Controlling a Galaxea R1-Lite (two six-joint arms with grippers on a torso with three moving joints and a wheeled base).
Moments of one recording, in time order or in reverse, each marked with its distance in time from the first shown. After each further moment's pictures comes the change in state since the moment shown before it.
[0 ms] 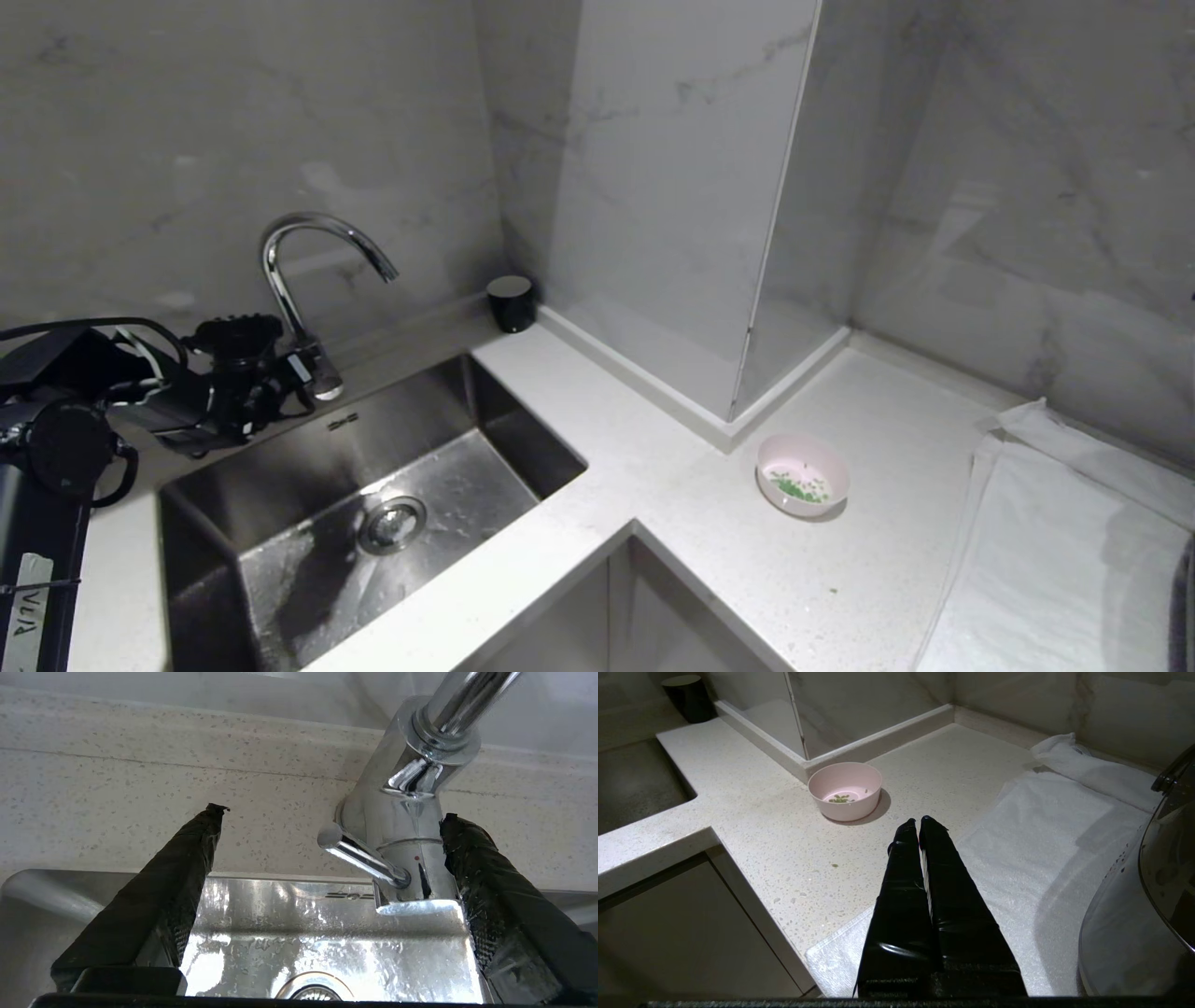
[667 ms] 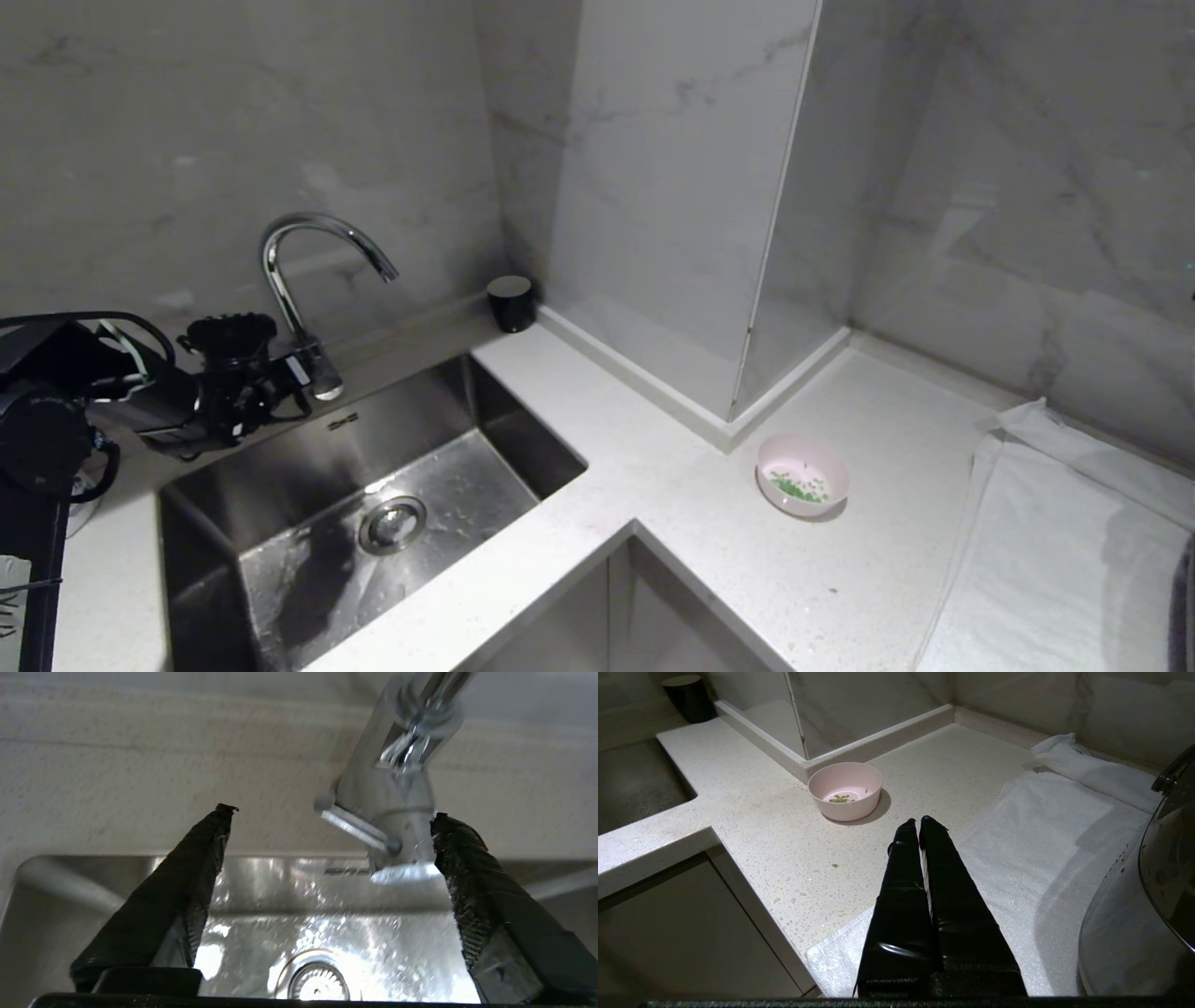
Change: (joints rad) left arm -0.002 -0.060 0.083 -0.001 -0.040 0.010; right arm 0.000 0.000 0.000 0.000 0.000 0.000
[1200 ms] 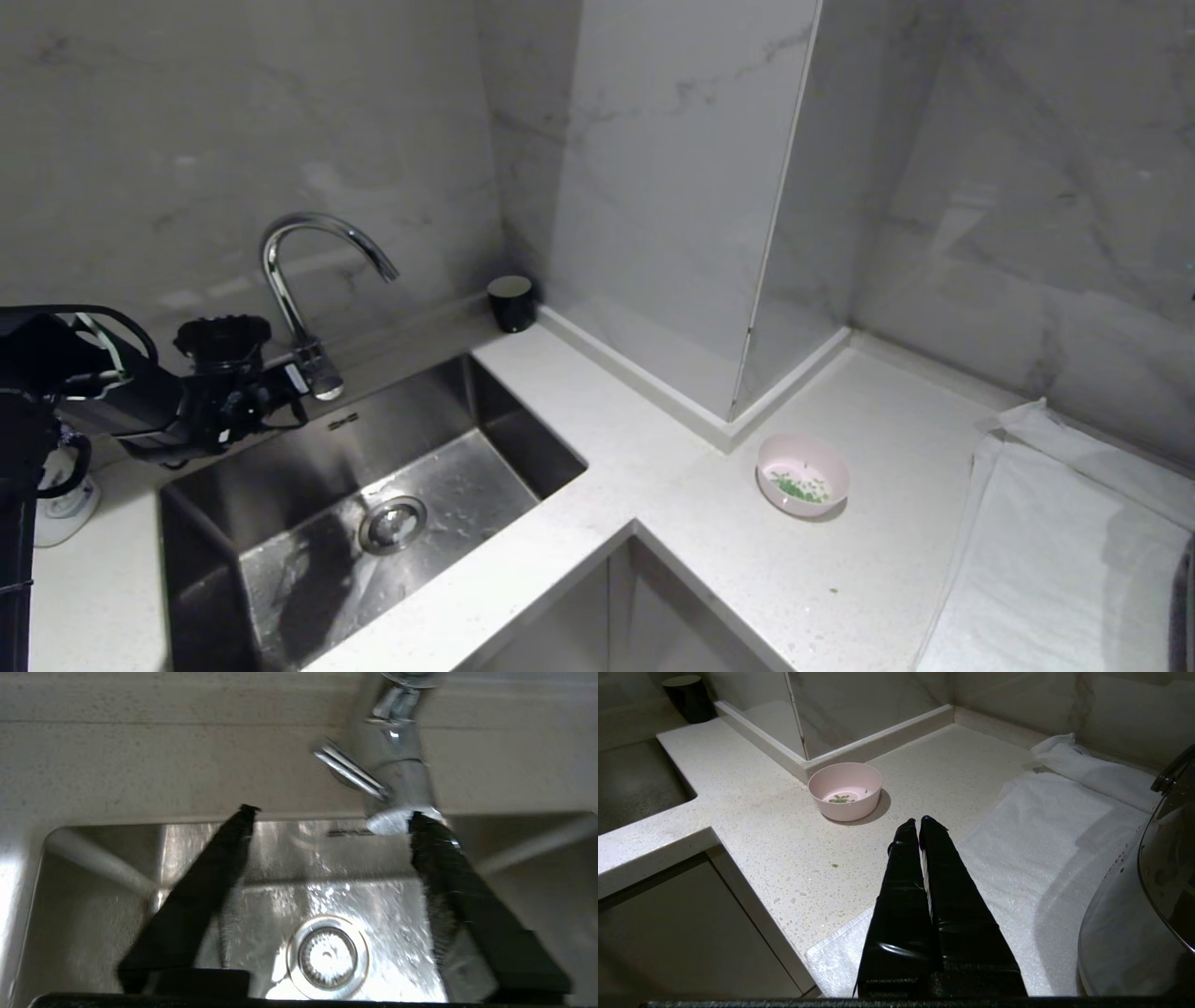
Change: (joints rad) left arm -0.009 -0.085 0.134 0.002 -0.024 0.033; right arm 0.000 0.000 0.000 0.000 0.000 -0.001
